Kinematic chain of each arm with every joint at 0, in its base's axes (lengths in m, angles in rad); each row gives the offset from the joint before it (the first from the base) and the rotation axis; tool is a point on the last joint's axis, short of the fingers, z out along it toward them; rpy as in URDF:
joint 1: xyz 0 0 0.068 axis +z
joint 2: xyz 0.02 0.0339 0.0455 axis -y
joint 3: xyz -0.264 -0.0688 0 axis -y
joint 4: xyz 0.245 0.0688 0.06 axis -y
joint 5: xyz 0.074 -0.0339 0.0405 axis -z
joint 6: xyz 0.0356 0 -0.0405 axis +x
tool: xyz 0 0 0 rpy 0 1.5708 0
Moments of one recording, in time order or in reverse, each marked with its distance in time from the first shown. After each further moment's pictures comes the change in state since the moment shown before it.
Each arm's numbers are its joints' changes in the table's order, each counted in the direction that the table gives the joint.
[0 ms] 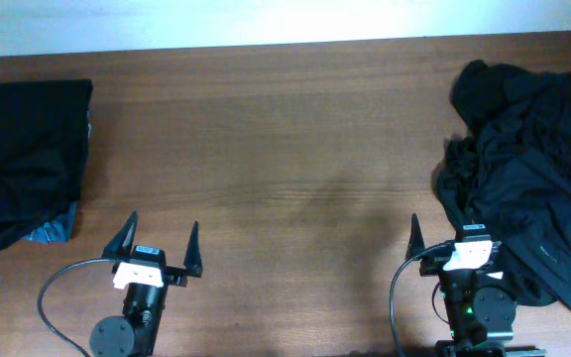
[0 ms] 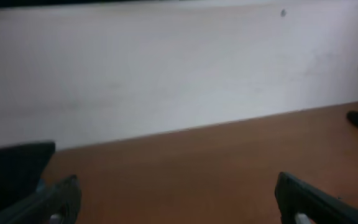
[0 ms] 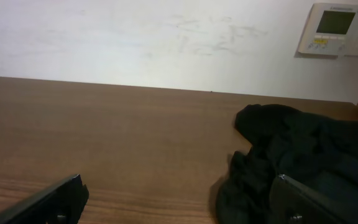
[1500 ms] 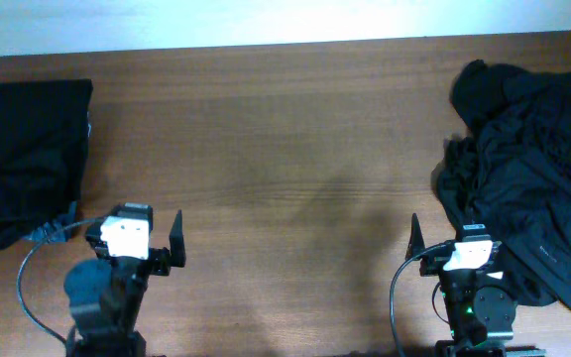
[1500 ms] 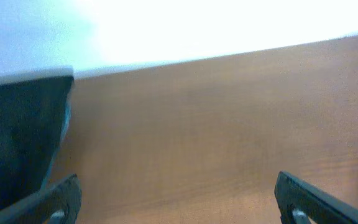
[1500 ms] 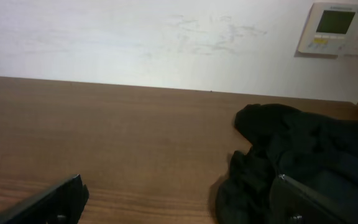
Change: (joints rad) left arm 0.088 -0.389 0.364 -0.358 -0.002 0.105; right arm -0.002 -0.002 0.000 0.000 0.000 0.000
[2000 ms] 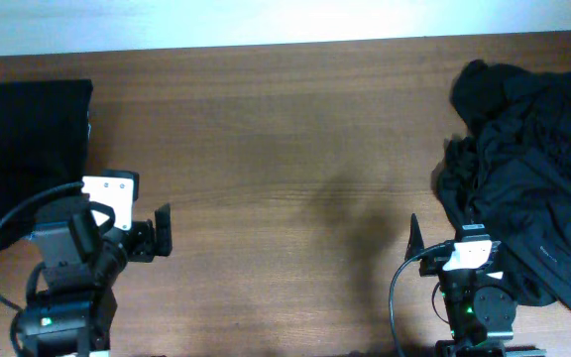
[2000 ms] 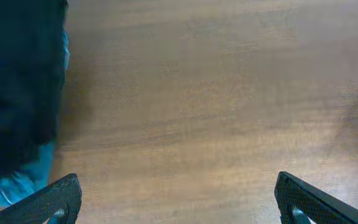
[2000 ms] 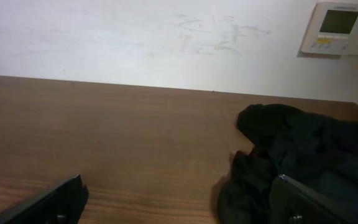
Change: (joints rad) left arm 0.000 -0.360 0.513 -0.597 -0.075 0.004; right arm -0.001 -0.002 0.000 0.001 -0.011 0.000
